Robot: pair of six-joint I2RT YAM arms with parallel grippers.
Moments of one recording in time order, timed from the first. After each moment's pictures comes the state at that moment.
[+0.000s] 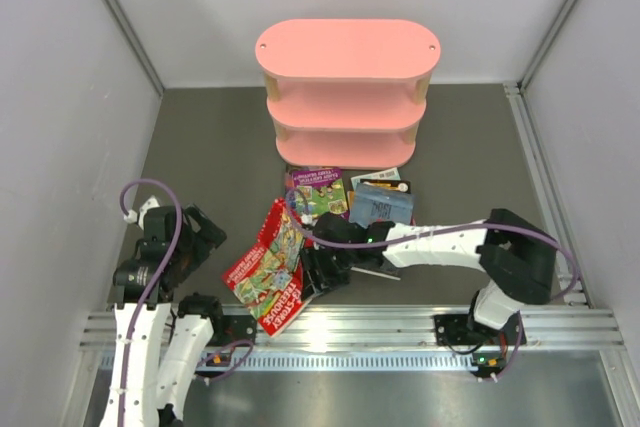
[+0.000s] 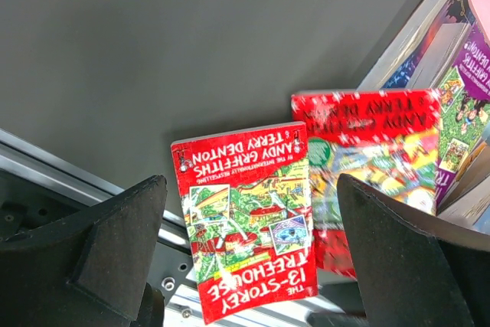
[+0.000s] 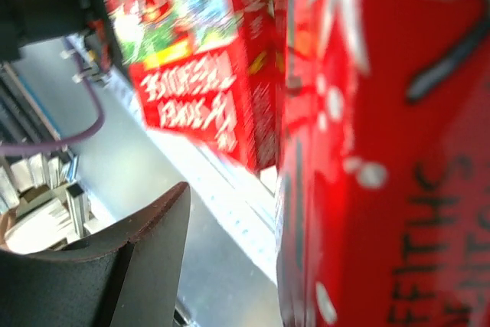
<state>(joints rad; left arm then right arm) -0.03 0.53 0.82 -1.16 -0.11 -0.79 1.18 1.65 0.93 -0.21 -0.35 0.85</state>
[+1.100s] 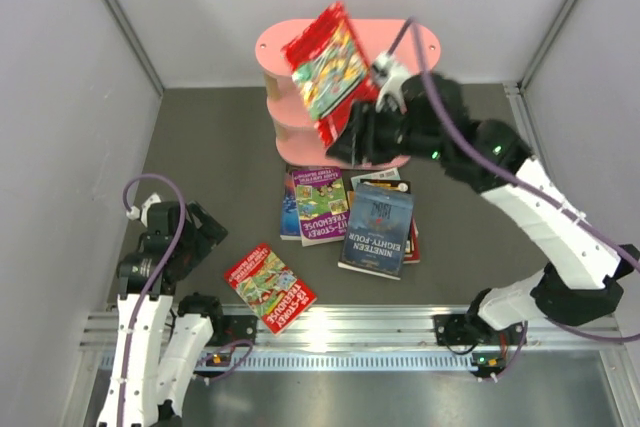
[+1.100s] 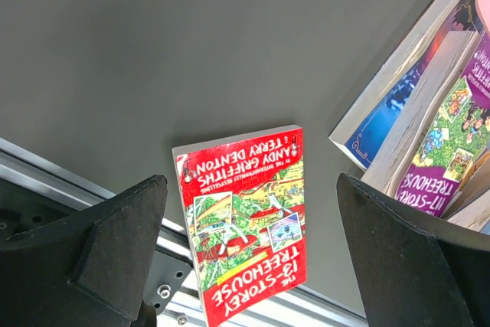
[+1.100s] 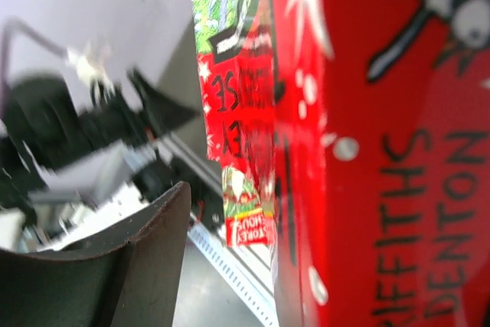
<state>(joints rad) -0.03 0.57 0.80 -1.11 -0.12 -0.80 0.97 1.38 1.80 -0.87 -0.02 0.58</state>
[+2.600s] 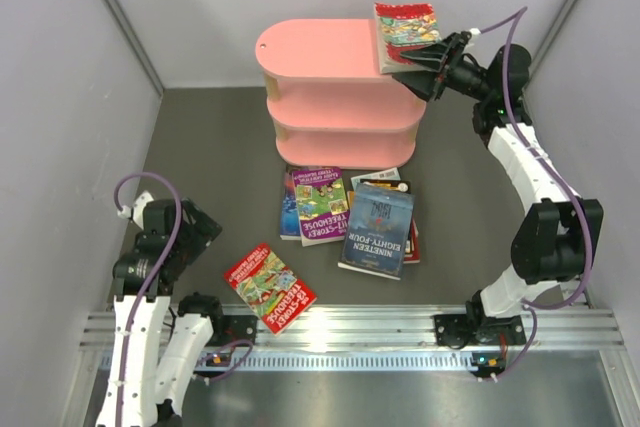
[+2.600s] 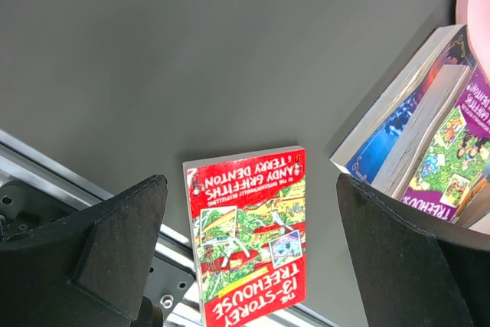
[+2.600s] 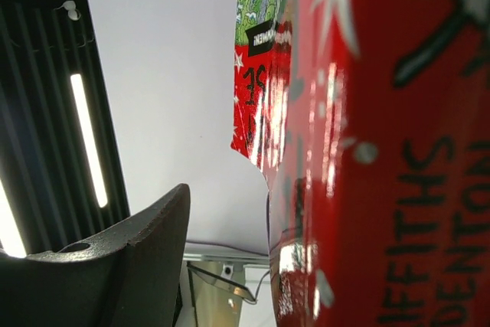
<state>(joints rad) -0.03 0.58 0.85 -1.13 -0.20 -0.81 0.08 1.61 1.42 0.39 -1.00 1.80</state>
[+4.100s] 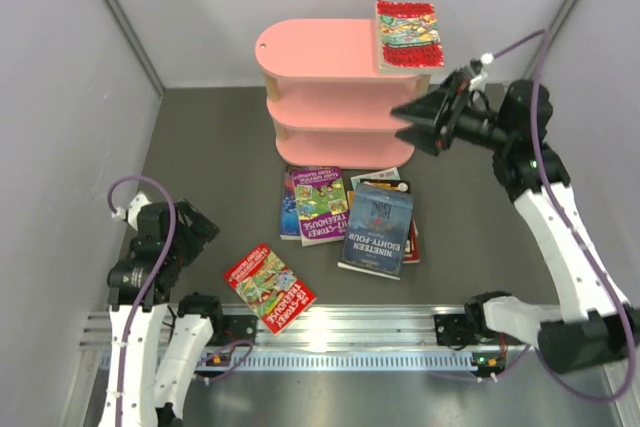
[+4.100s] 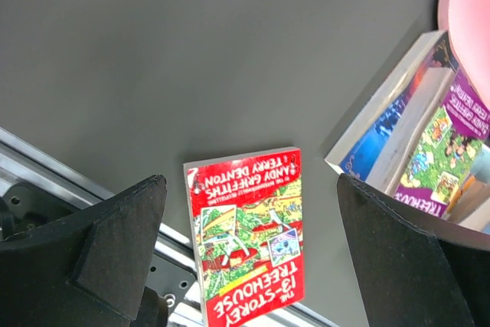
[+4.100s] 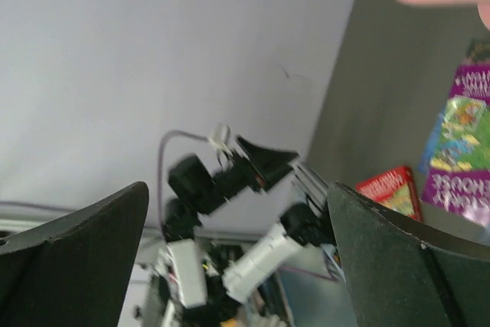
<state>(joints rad) -0.03 0.54 0.89 -1.16 -0.22 -0.80 0.17 1.19 1.29 -0.16 -0.87 1.21</state>
